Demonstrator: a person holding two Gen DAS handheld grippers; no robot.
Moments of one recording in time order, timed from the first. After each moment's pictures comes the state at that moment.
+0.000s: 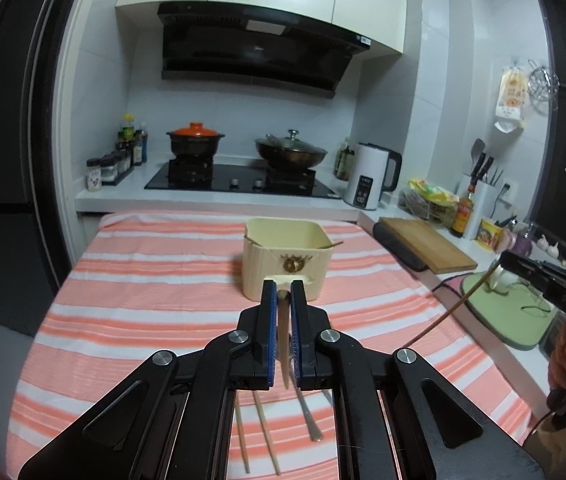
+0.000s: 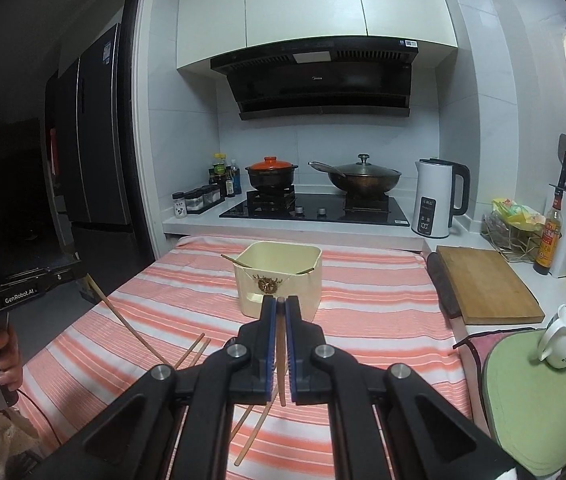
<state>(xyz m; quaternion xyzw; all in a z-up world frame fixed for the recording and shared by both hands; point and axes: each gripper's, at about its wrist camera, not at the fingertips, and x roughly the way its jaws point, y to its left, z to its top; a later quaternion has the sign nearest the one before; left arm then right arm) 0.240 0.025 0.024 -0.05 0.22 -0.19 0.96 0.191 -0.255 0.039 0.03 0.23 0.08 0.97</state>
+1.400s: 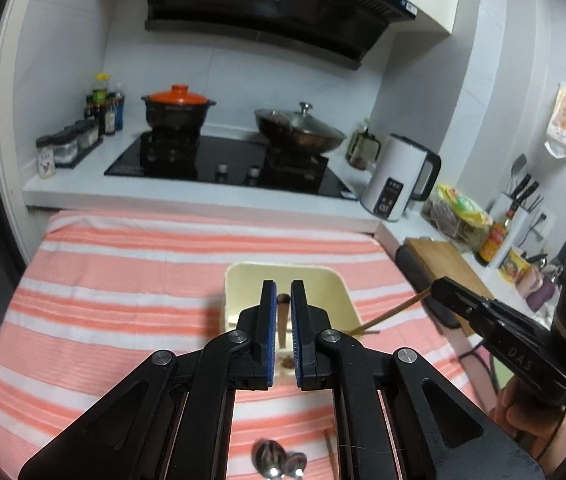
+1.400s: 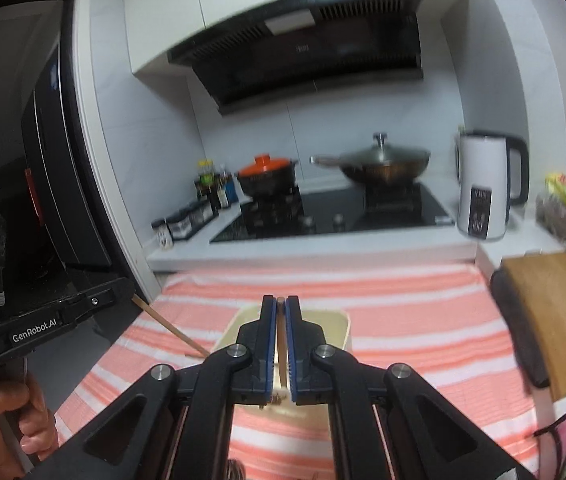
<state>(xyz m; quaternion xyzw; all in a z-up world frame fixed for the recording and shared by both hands) 0.476 -0.036 0.029 -0.08 0.31 -0.19 0.93 0.445 -0.257 0.013 0.12 0.28 0.10 0.95</state>
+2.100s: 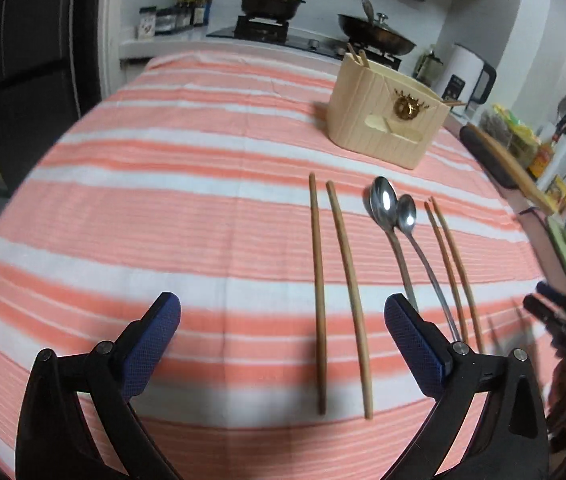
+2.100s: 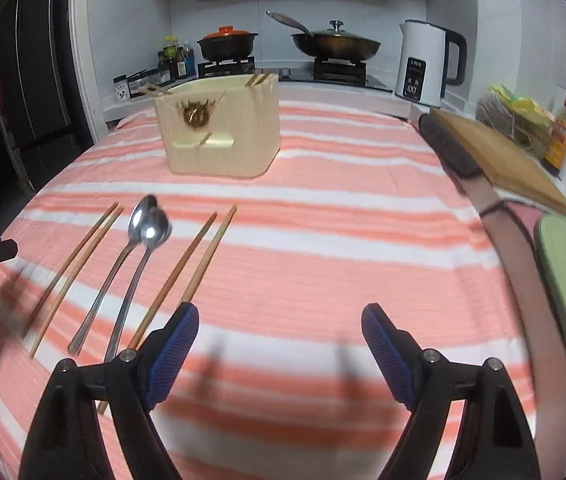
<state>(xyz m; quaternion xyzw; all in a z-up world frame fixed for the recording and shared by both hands) 0.272 0.063 -0.150 -0.11 0.42 -0.09 0.90 0.231 -0.264 -0.146 0.03 0.42 0.03 0.91</state>
